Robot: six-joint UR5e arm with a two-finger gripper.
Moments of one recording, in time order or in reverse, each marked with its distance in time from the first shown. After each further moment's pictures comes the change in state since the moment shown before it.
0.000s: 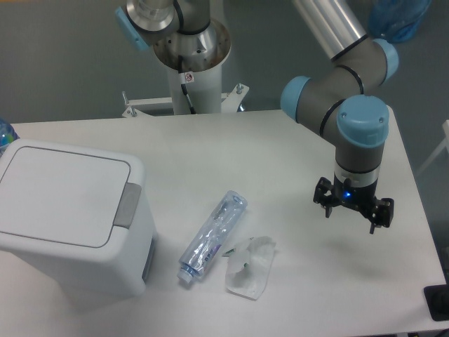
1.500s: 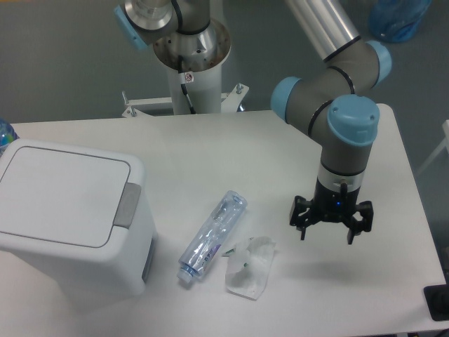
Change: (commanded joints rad) arm -0.061 0.075 0.003 0.026 -0.314 -0.600
